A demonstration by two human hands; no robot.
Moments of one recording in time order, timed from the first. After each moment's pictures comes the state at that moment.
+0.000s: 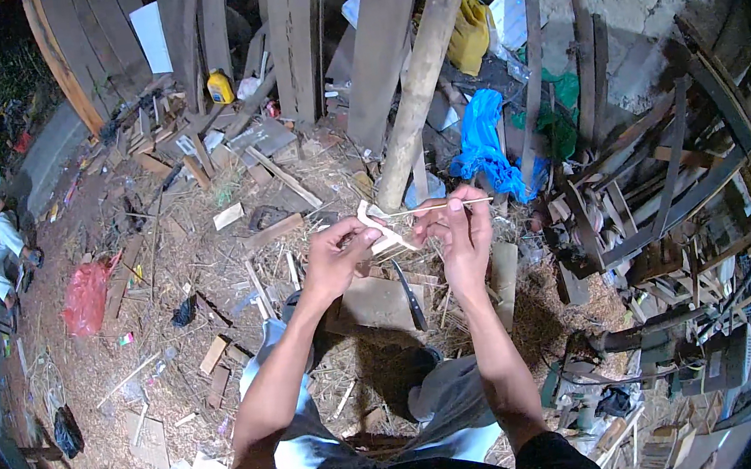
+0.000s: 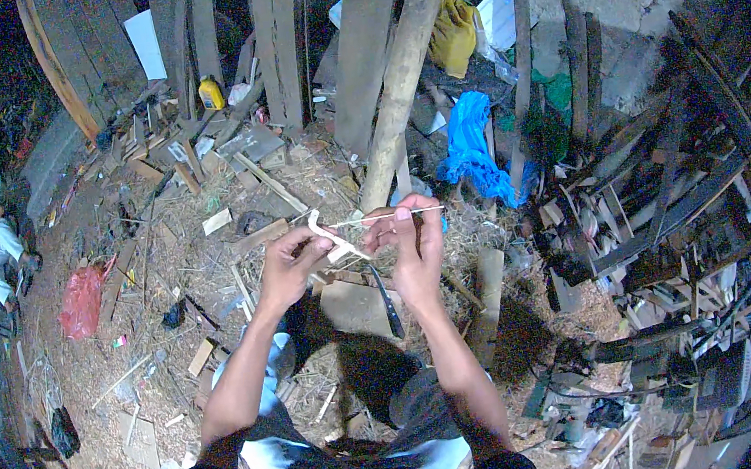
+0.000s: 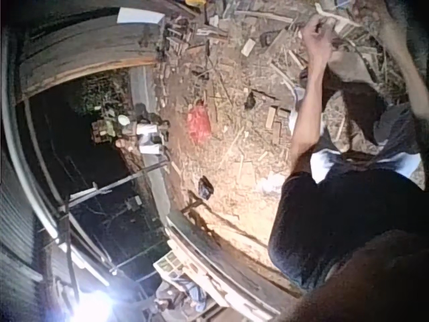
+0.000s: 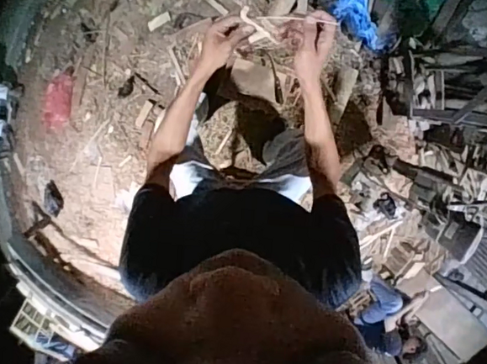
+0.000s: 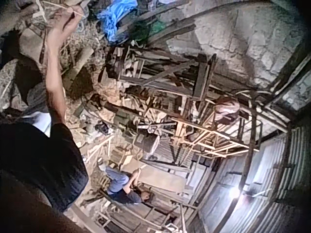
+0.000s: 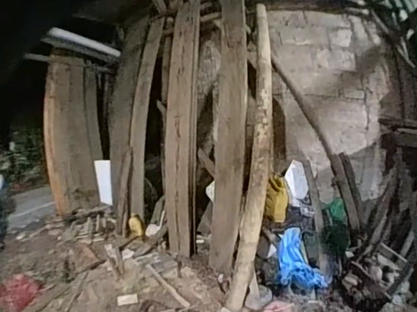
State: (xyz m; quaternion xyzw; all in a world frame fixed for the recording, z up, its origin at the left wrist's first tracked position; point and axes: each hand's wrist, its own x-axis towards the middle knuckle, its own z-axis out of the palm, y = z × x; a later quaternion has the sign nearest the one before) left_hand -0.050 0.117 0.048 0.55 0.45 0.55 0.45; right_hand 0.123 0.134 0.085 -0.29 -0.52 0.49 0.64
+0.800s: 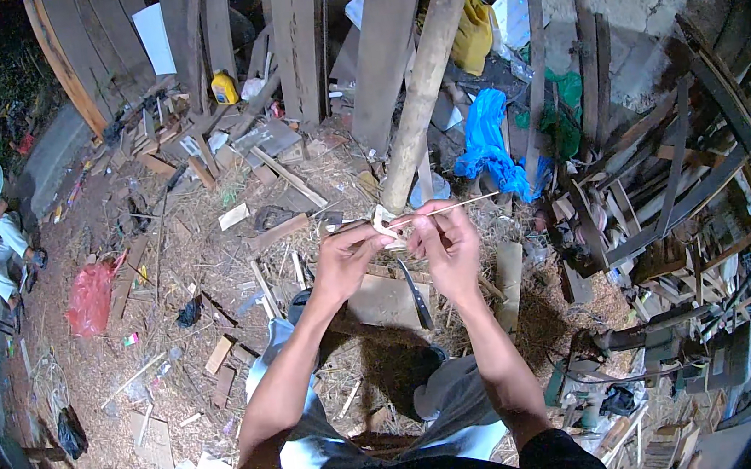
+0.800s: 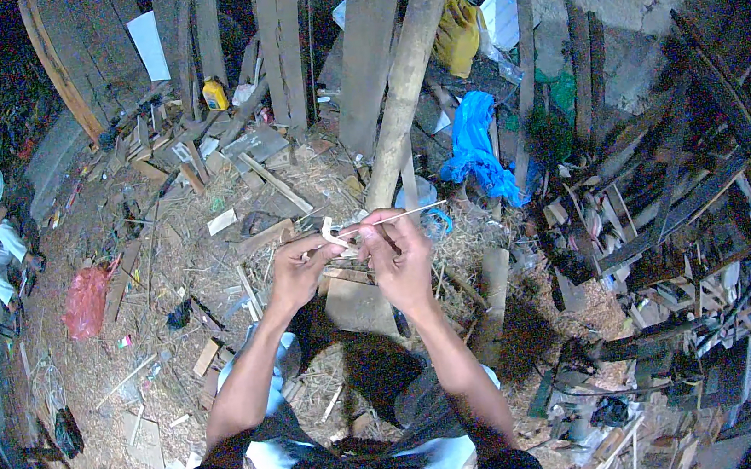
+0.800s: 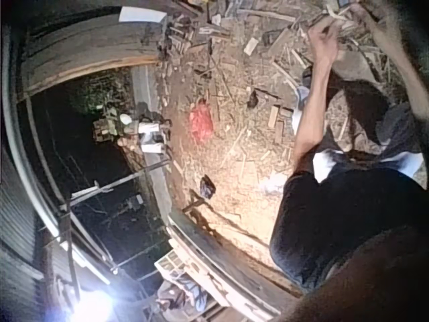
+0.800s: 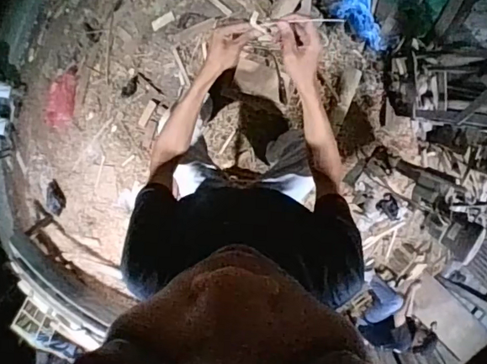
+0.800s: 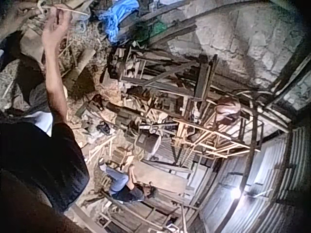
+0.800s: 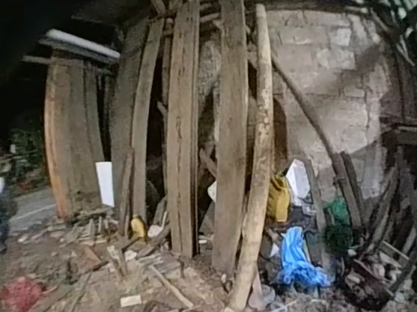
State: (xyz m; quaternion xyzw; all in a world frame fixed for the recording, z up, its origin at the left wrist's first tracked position) left_hand -0.050 0.110 0.050 0.58 0.46 0.54 0.40; right_hand 0.106 0.120 0.085 -0.34 -0.60 0.45 0.57
